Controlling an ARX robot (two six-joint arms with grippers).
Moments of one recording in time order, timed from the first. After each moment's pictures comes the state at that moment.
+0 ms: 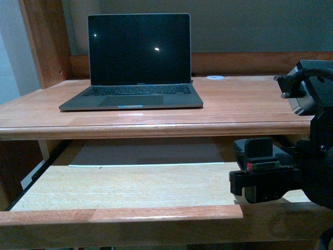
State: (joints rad) left arm 0.00 0.00 0.01 0.00 0.00 -0.01; right arm 0.38 1.51 0.56 0.65 0.15 0.15
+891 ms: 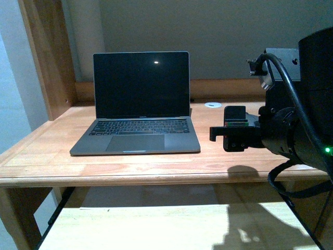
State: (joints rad) left arm 0.00 0.00 0.01 0.00 0.00 -0.01; right arm 0.33 1.77 0.84 0.66 0.24 0.15
